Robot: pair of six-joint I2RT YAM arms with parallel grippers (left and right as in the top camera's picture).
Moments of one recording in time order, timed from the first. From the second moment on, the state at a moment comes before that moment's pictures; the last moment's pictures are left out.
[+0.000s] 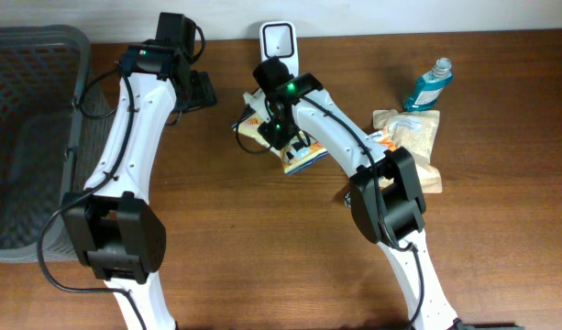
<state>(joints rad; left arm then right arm) -0.15 2.05 1.99 -1.17 -0.24 -0.42 0.52 2.46 2.19 -1.03 -0.04 -0.25</state>
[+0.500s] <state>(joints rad) -0.15 2.05 1.99 -1.17 -0.24 -0.42 0.52 2.49 2.44 -1.06 0.24 0.04</state>
